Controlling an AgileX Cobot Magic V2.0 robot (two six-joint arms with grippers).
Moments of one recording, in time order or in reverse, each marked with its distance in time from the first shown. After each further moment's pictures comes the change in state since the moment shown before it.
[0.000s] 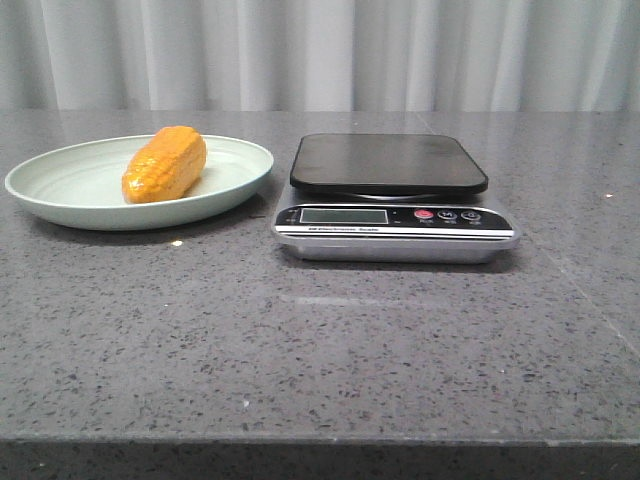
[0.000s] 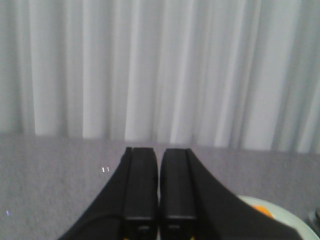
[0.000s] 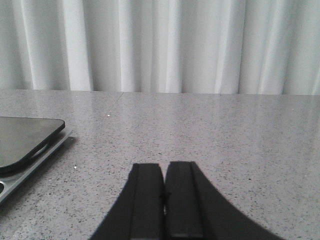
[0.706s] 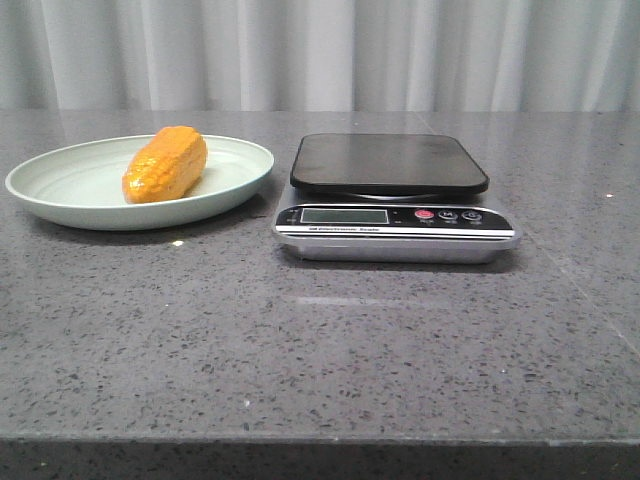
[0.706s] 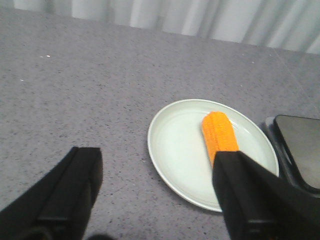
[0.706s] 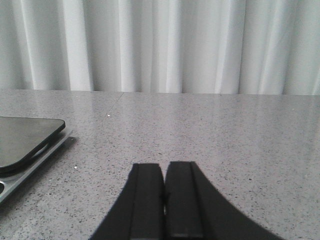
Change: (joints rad) left arm -0.124 0.365 -0.158 -0.124 0.206 0.002; right arm 0.000 0.000 0.000 0.000 0.000 0.000
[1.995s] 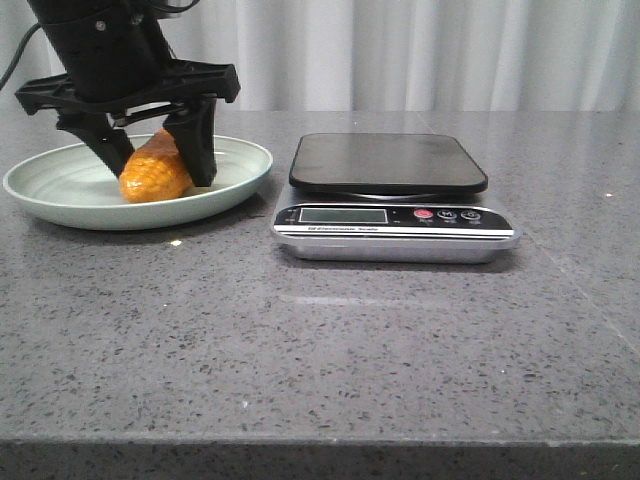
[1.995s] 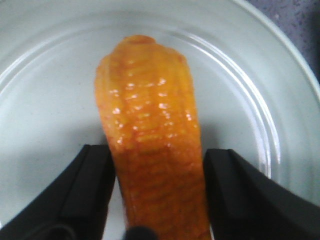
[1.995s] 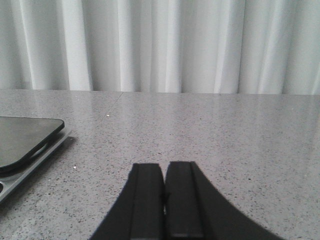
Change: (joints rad) left arm -0.312 1.115 -0.634 0.112 0.243 -0.163; right arm 0.000 0.000 0.000 0.000 0.000 0.000
